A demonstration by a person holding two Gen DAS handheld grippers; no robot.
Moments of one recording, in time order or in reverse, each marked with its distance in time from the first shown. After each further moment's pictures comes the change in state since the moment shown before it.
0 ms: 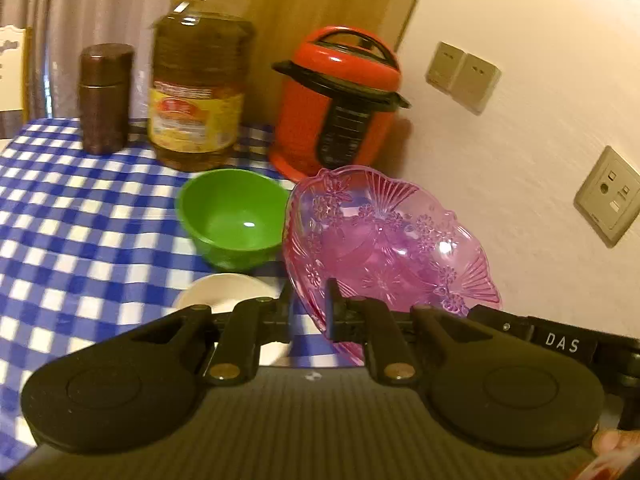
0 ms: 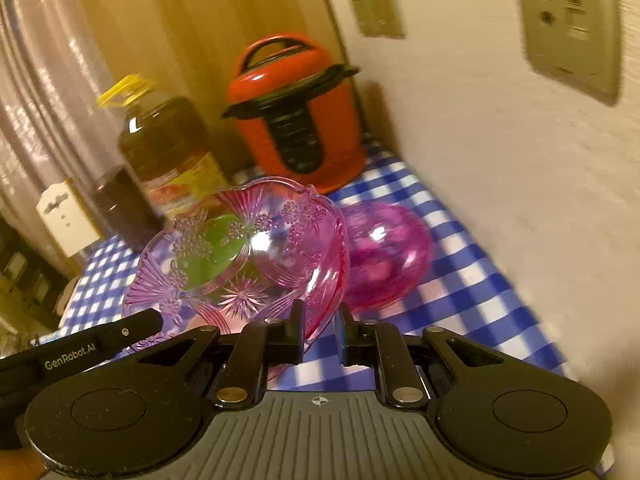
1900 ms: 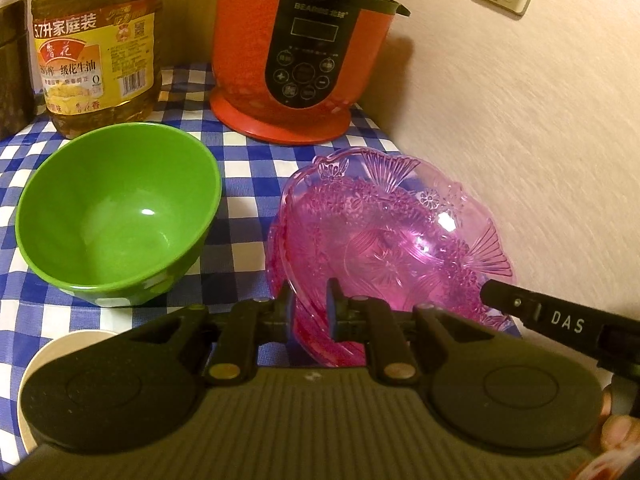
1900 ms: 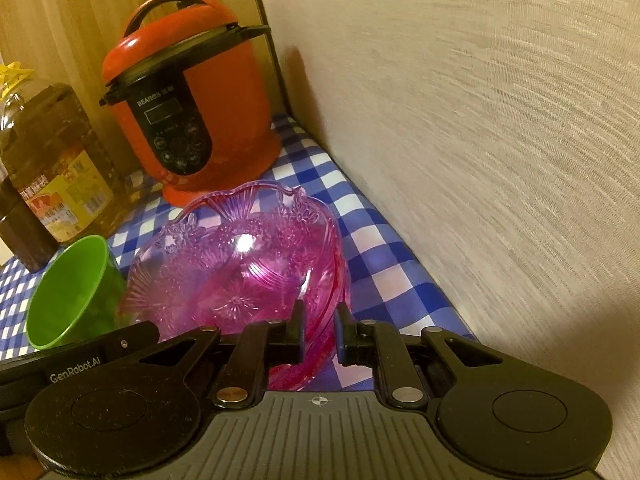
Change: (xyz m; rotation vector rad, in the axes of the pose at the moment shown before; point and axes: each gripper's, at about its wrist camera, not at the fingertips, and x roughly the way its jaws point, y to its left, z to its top) left arm 0.183 -0.023 0.009 0.076 0.145 -0.017; right arm 0.143 -0.081 0.038 0.005 0.032 -0.155
